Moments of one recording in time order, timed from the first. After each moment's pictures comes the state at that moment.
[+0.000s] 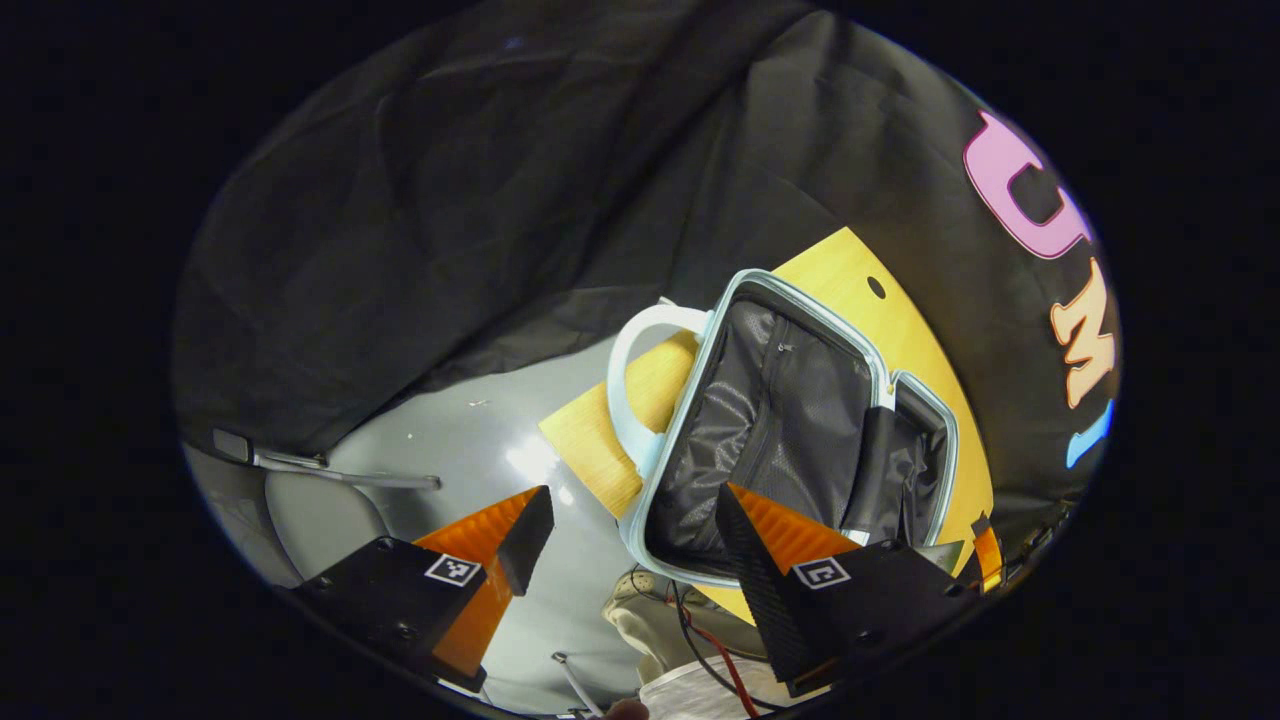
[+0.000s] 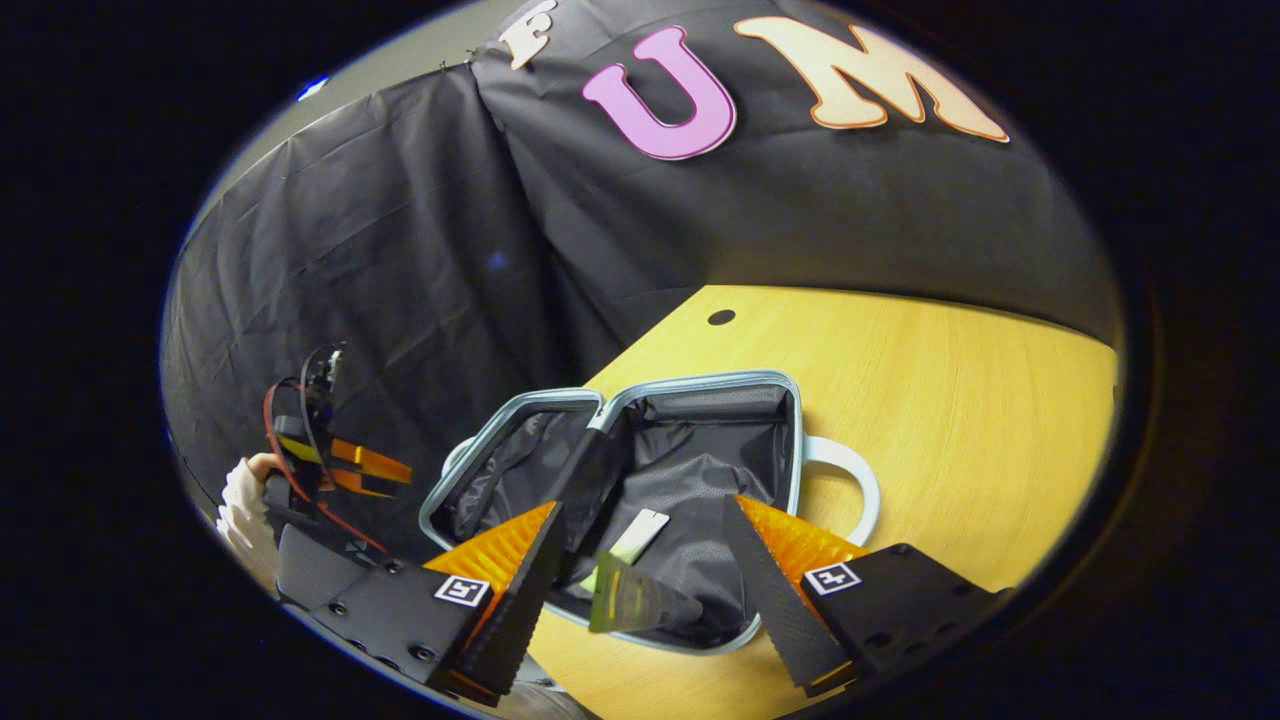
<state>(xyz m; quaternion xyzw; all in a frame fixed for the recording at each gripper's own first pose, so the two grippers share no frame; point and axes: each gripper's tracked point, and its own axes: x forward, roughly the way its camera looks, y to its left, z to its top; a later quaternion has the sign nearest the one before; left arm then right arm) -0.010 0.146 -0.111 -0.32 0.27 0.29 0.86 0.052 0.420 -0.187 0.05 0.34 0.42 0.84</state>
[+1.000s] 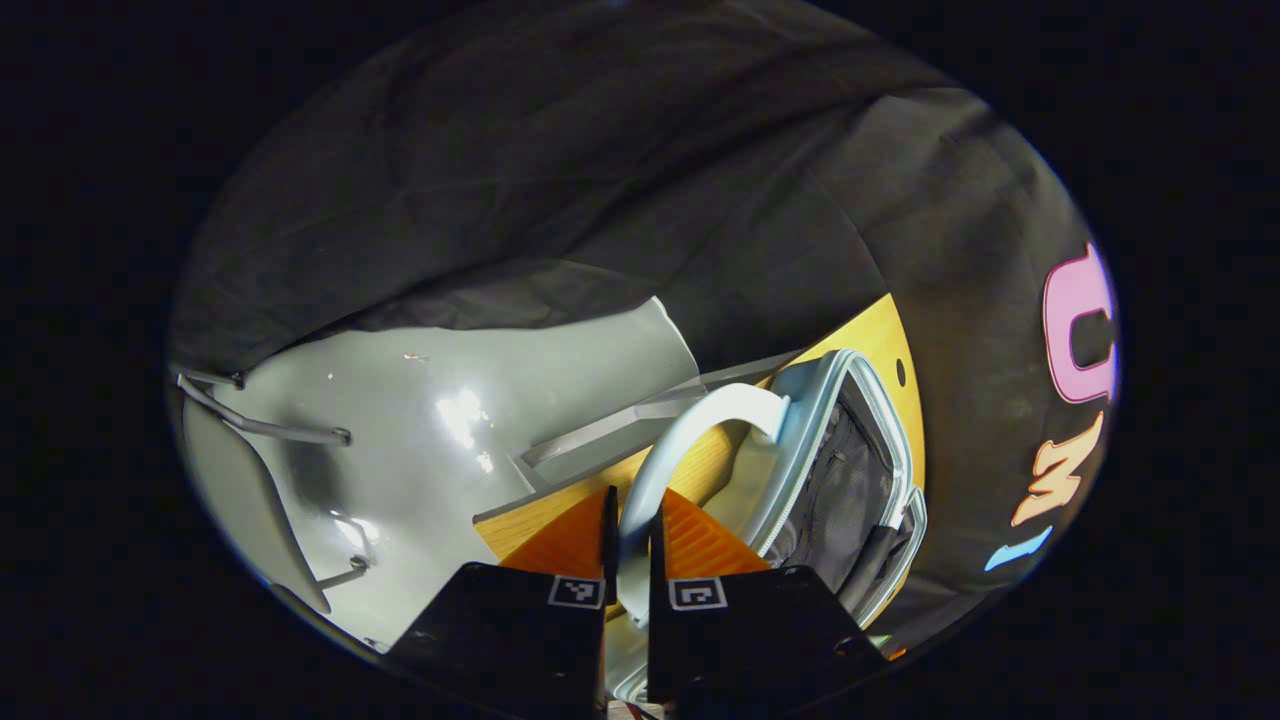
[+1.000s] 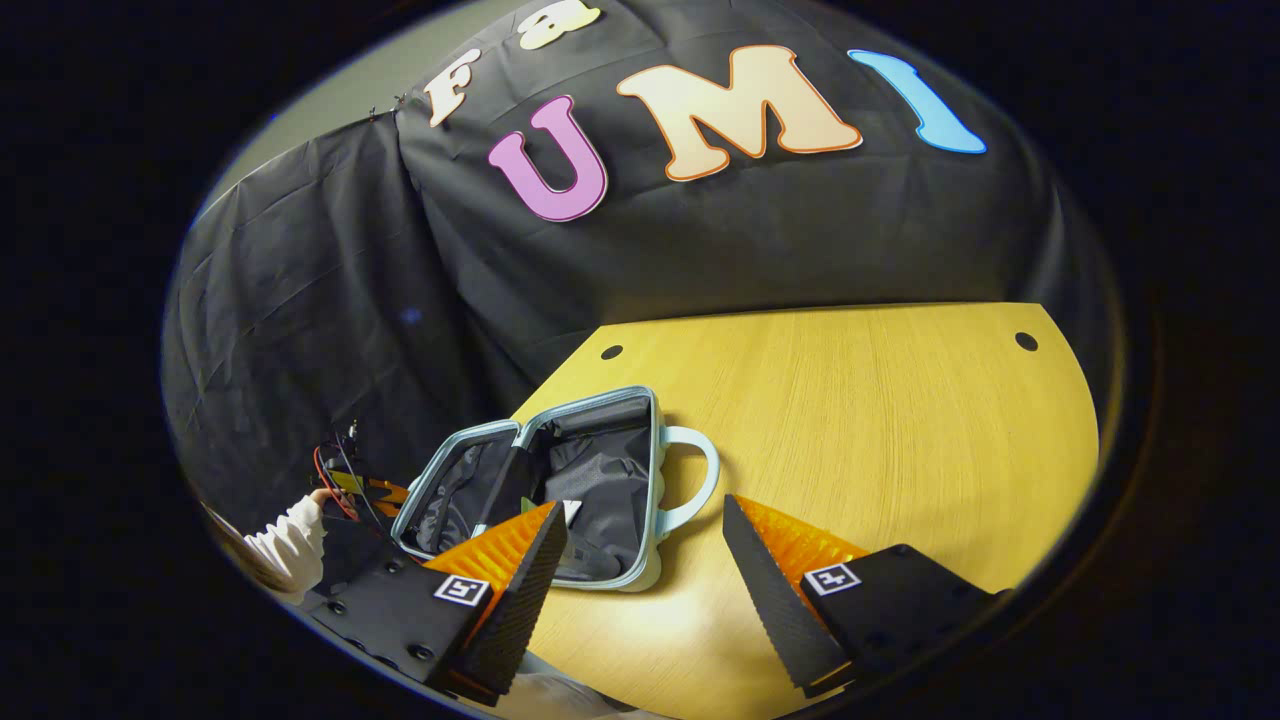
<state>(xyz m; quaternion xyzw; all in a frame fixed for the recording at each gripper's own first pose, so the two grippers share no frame) 0.073 0.219 -0.159 -0.47 0.22 0.25 0.82 0.046 0.290 -0.160 0.09 0.33 0.28 0.90</state>
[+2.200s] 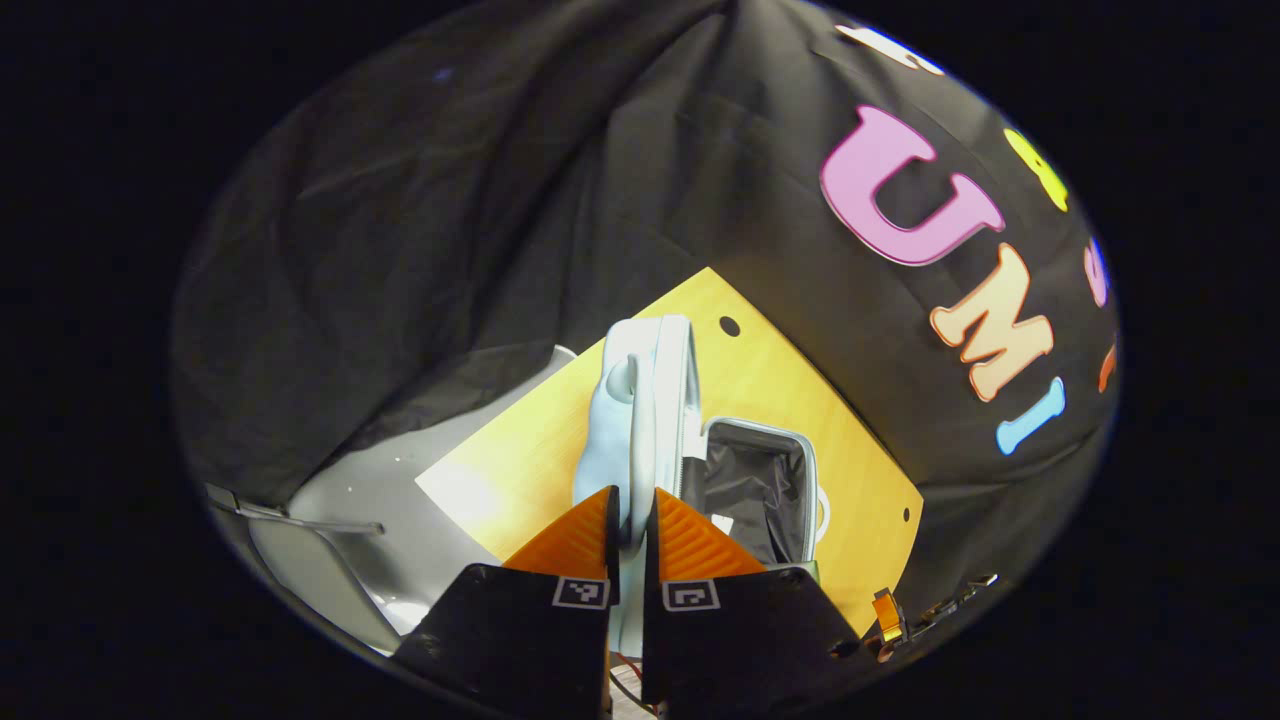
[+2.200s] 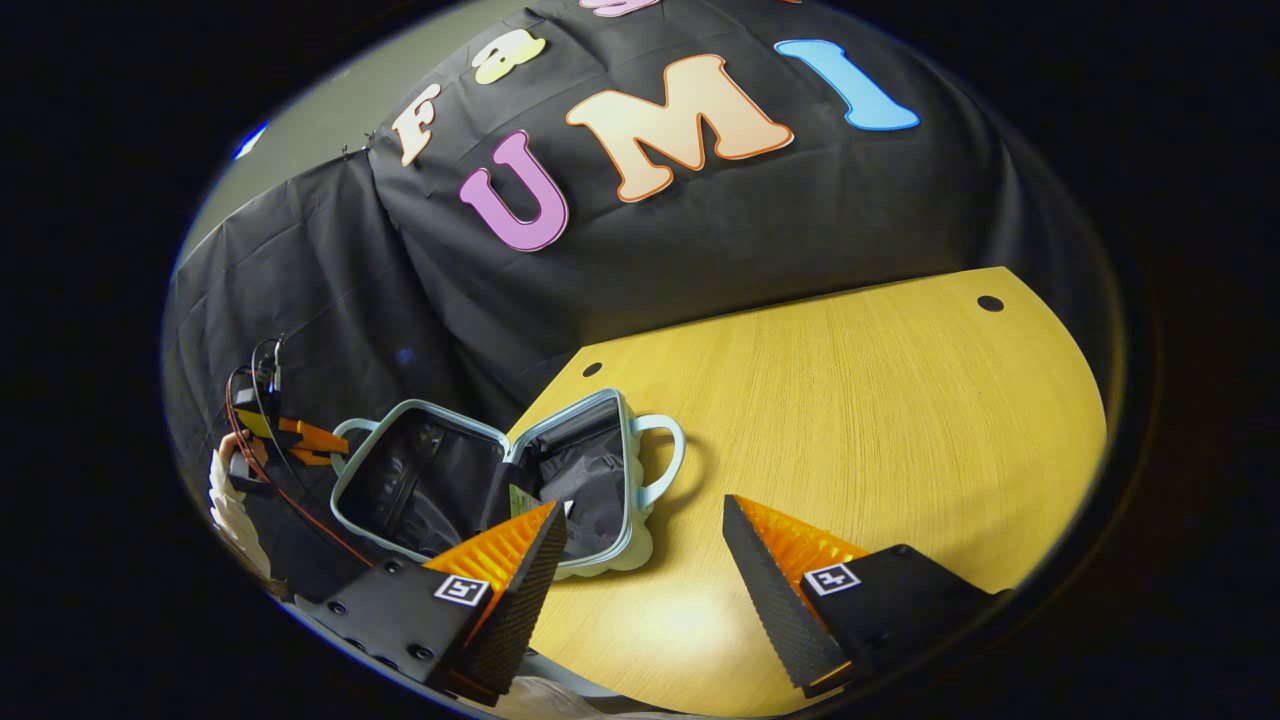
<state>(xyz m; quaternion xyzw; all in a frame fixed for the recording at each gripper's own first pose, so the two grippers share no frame) 0.057 0.032 0.052 -0.27 0.21 0.20 0.92 0.038 0.229 -0.159 0.15 0.31 0.26 0.90</state>
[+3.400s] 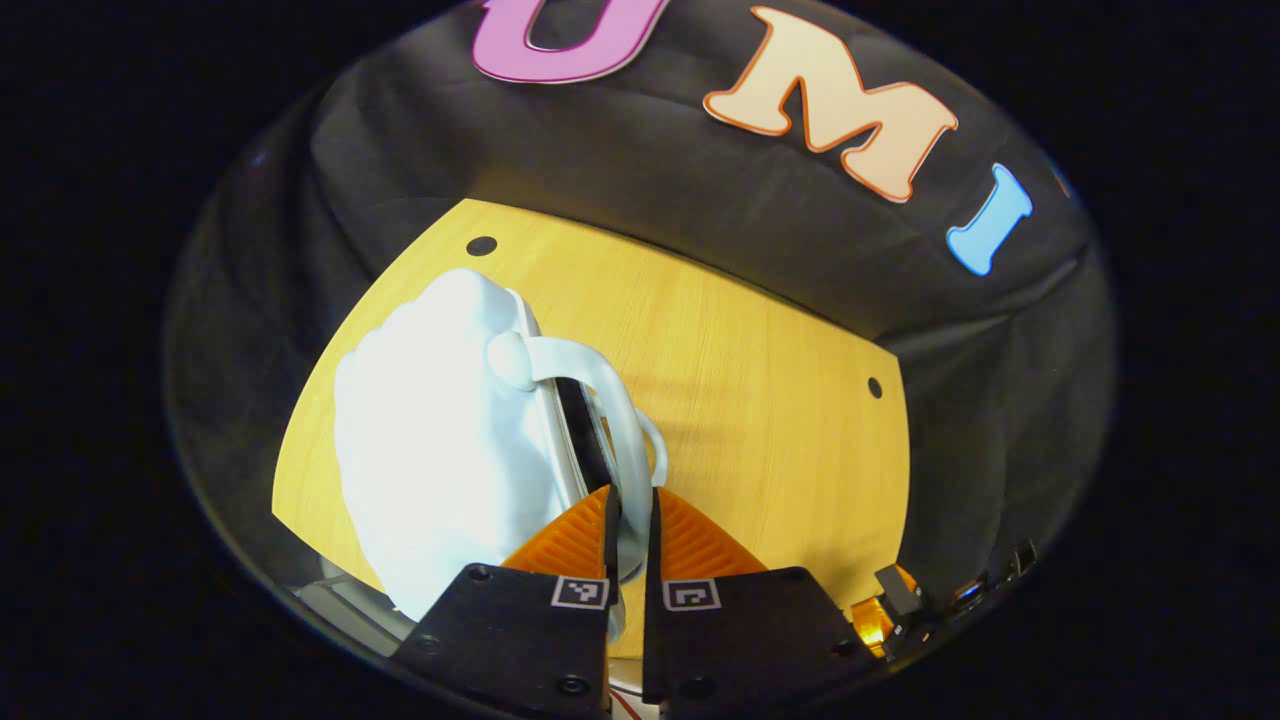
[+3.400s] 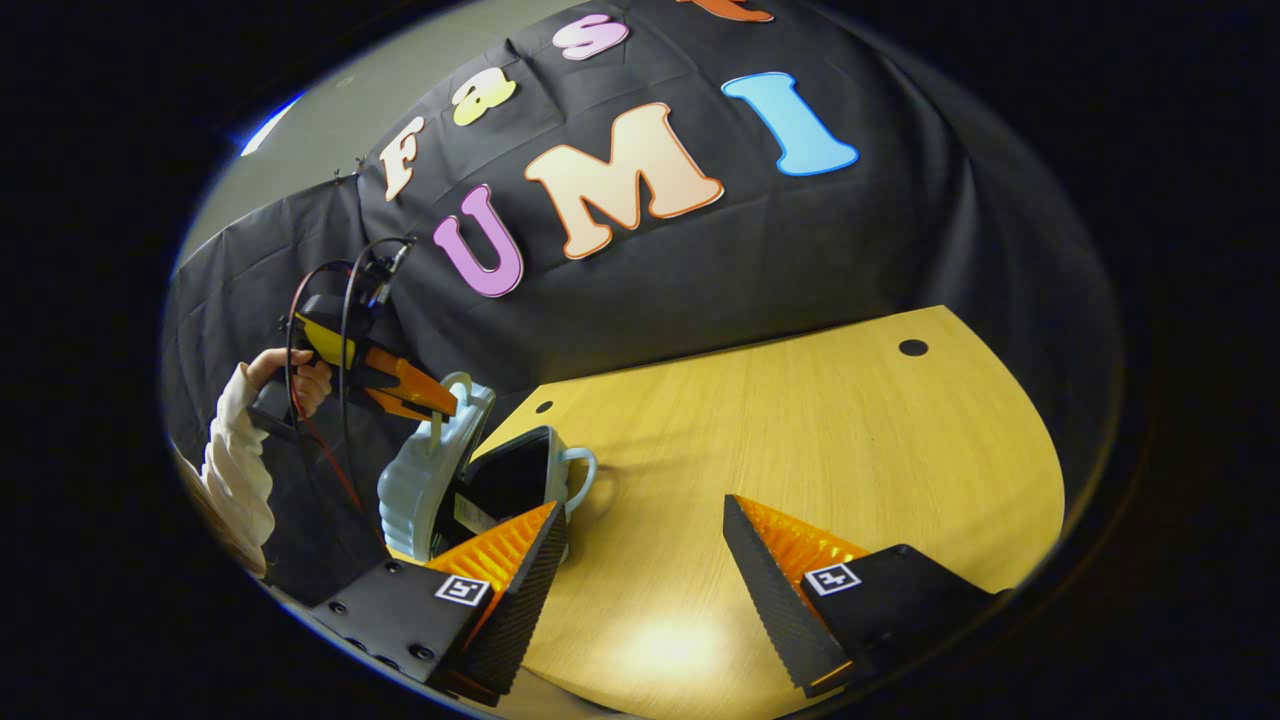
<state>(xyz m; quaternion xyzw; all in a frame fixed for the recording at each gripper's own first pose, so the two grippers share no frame) 0.263 -0.249 0.009 -0.11 0.35 0.07 0.93 0.051 0.093 -0.129 0.14 0.26 0.21 0.93</state>
